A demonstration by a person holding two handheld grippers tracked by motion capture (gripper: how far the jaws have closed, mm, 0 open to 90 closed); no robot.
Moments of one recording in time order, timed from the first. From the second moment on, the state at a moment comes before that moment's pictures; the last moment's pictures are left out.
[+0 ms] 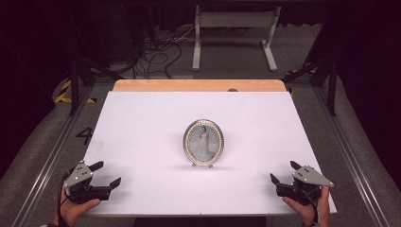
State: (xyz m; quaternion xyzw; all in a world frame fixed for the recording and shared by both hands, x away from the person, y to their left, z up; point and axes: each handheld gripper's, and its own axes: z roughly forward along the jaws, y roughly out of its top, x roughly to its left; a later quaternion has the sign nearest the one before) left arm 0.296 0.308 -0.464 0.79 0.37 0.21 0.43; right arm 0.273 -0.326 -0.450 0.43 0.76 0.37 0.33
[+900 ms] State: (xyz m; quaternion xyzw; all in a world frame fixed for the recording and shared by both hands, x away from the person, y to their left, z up) left arm 0.301 0.300 -0.460 0.81 0.35 0.23 0.41; right arm 0.271 -0.332 -0.451 0.43 0.75 0.36 0.34
